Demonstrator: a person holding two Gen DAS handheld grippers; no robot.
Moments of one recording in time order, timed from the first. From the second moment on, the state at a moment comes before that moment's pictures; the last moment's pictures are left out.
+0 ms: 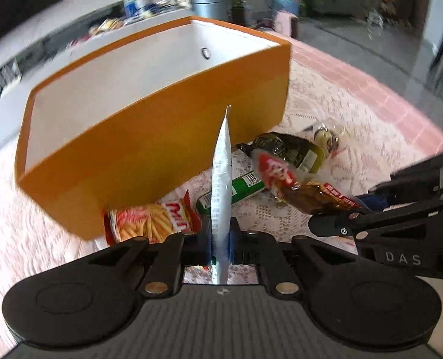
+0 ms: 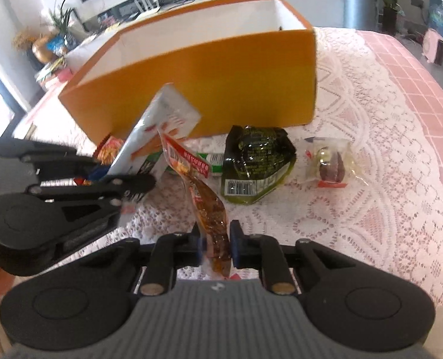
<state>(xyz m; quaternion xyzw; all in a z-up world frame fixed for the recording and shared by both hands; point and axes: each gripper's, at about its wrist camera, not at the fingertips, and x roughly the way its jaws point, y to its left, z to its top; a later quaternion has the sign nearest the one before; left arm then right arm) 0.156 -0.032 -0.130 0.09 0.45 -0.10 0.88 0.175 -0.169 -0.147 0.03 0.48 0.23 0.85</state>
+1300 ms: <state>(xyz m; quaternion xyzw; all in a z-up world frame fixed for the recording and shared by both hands) 0.169 0.018 0.013 -0.09 0.32 -0.07 0.94 0.193 -0.144 -0.004 0.04 0.32 0.23 0.92</state>
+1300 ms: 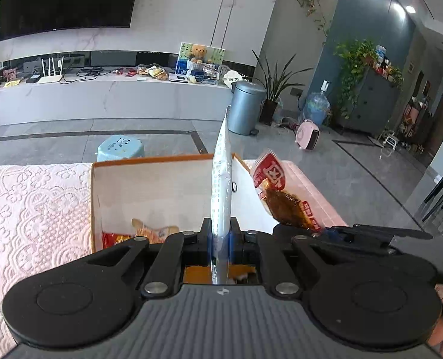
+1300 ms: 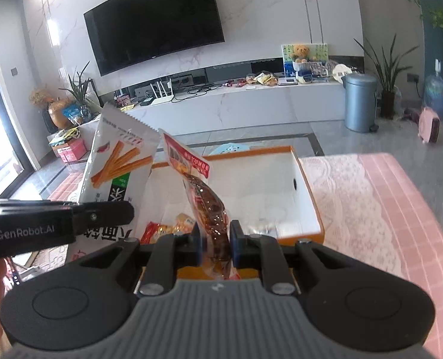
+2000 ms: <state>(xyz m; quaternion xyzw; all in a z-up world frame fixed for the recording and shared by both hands) 0.263 0.051 -0.048 -0.12 0.36 -0.09 0.92 0.311 -0.086 -0.048 -0.03 0.35 0.21 0.91</state>
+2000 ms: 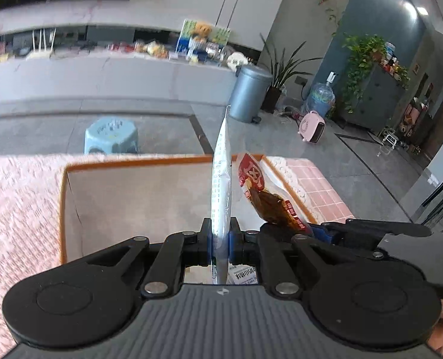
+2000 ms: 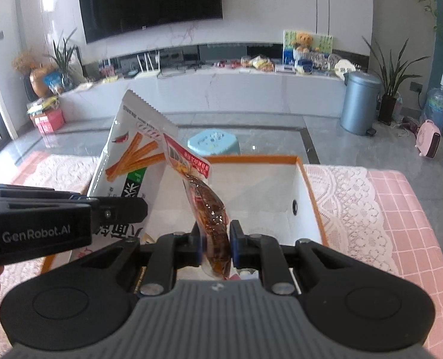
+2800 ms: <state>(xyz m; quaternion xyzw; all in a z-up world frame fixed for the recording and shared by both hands) 0.294 0.065 -0.109 -0.18 0.49 -0.07 0.85 0.346 -0.056 -0.123 -0.13 0.48 0.17 0.85</state>
